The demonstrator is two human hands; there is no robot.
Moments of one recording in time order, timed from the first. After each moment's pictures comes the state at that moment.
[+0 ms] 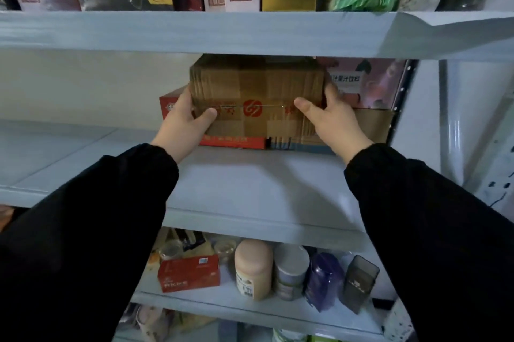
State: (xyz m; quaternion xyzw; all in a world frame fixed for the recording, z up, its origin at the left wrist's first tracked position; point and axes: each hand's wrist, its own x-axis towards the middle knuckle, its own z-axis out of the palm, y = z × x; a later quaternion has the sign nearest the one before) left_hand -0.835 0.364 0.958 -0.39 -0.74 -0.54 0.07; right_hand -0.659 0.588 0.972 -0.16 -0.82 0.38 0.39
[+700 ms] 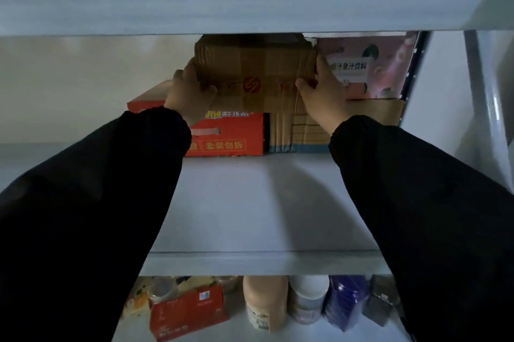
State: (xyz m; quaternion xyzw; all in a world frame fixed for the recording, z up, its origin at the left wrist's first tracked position) left_hand -0.968 0.462 0.975 -0.41 -0.81 -0.41 0.12; right_hand -0.772 0.643 0.963 -0.25 -0.81 0.29 0.45
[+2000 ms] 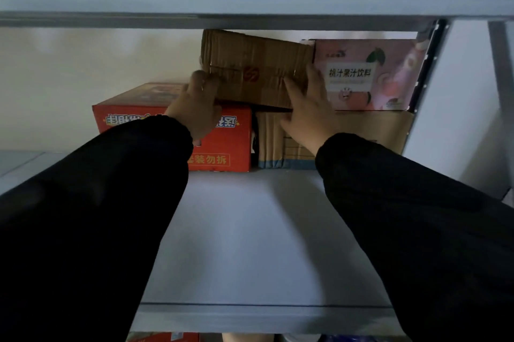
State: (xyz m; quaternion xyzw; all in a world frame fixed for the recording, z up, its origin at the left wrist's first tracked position) left_hand -1.003 0.541 0.944 -0.49 -0.81 -0.19 0.24; right_hand -0.809 0.711 0.927 -0.27 -0.90 0.00 0.34
